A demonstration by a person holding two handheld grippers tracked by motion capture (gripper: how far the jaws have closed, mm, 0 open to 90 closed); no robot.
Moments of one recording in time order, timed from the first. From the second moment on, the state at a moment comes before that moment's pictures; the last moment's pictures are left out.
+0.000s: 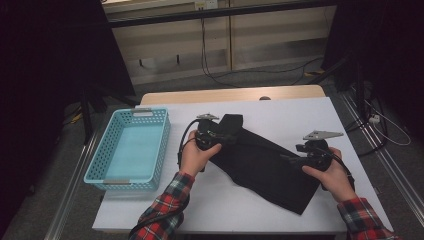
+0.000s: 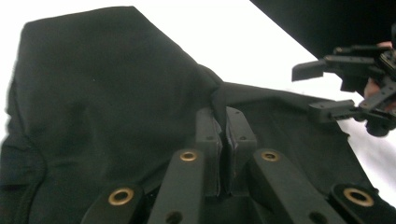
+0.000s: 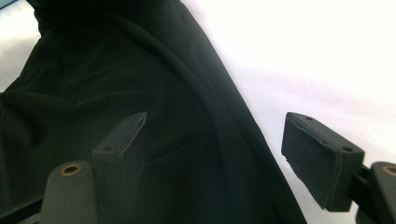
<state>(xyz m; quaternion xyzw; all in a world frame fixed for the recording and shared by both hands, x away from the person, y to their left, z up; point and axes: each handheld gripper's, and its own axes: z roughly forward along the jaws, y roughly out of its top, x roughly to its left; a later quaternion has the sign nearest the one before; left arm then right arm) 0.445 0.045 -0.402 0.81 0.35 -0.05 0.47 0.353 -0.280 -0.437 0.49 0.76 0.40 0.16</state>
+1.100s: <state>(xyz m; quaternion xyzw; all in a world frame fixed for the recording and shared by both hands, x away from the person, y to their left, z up) 0.429 0.096 -0.409 0.84 0.34 0.06 0.42 0.411 -0.211 -0.441 0.46 0.77 0.41 0.16</state>
